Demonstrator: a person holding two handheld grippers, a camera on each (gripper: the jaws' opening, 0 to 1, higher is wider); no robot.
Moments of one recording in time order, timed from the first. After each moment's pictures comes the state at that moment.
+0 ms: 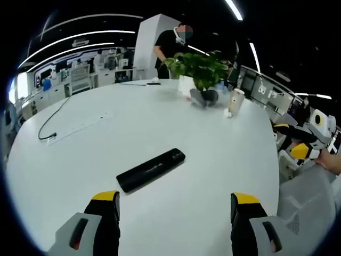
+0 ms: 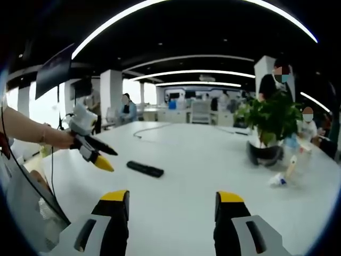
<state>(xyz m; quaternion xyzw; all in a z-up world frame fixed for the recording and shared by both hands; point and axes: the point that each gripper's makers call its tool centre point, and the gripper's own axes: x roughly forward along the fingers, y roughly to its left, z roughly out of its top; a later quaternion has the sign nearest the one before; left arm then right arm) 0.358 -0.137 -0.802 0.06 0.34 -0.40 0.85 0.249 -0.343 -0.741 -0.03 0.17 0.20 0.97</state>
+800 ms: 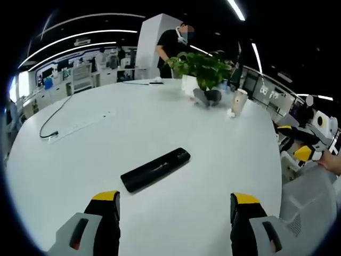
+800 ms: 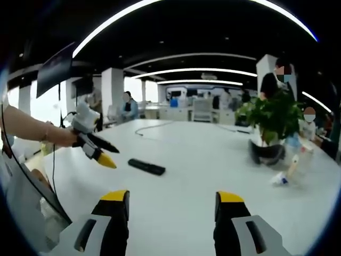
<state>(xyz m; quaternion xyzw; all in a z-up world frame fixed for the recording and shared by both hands) 0.364 -0.132 -0.806 0.05 0.34 -0.39 0.85 0.249 -0.340 -0.744 -0.03 0.18 0.21 0.96</state>
